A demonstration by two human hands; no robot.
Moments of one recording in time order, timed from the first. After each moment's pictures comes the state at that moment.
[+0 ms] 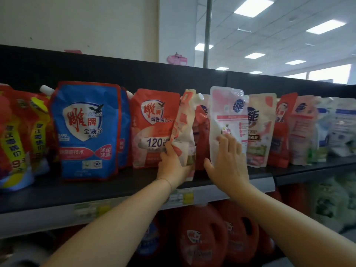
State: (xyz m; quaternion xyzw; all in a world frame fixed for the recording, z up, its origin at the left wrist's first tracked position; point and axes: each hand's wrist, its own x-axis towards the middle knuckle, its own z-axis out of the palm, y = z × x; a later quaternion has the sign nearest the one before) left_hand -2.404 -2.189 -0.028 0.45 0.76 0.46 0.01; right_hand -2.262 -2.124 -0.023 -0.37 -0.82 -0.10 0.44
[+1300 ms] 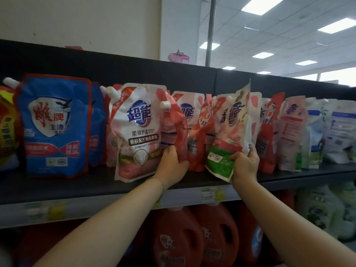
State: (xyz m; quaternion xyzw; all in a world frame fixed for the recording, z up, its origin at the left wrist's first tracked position) left_hand -2.370 -2.110 -0.034 0.49 0.71 0.51 0.00; right_hand -2.204 -2.033 -0.012 -0.23 -0.45 0.58 0.64
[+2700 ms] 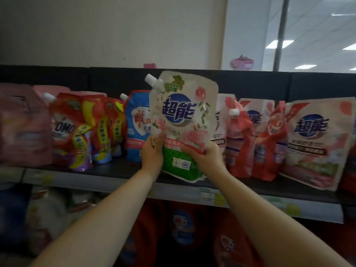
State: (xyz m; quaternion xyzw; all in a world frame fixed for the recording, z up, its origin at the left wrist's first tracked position) left_hand -2.462 -2.296 -0.011 0.28 0.61 0.74 -0.11; right_hand -2.356 -2.173 -0.003 -0.03 -0.79 0.45 0.42
